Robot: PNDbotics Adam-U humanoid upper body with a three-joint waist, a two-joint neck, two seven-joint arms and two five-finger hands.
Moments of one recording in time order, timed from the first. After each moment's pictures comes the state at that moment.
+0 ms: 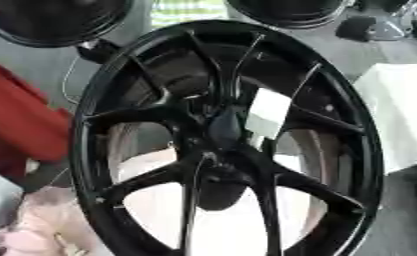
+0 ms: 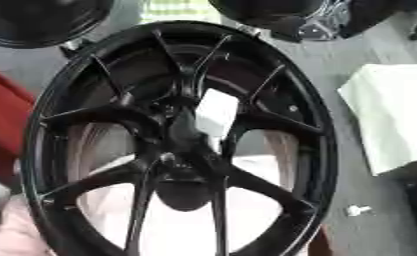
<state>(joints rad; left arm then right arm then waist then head) -0.21 0.38 0.11 -1.85 0.11 0.02 -0.16 -0.72 -1.21 0.03 -1.92 0.10 -0.38 0.41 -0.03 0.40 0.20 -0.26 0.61</state>
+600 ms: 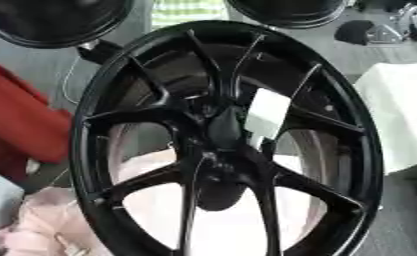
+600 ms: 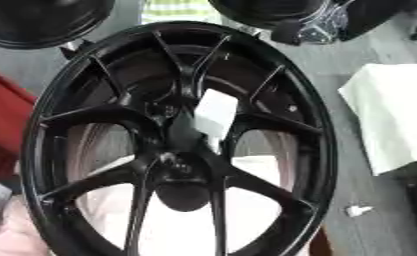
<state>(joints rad) -0.21 0.38 0.11 -1.85 0.11 0.02 -0.15 -0.70 -1.22 0.02 -1.92 0.12 -0.38 0.40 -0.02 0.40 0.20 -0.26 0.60</state>
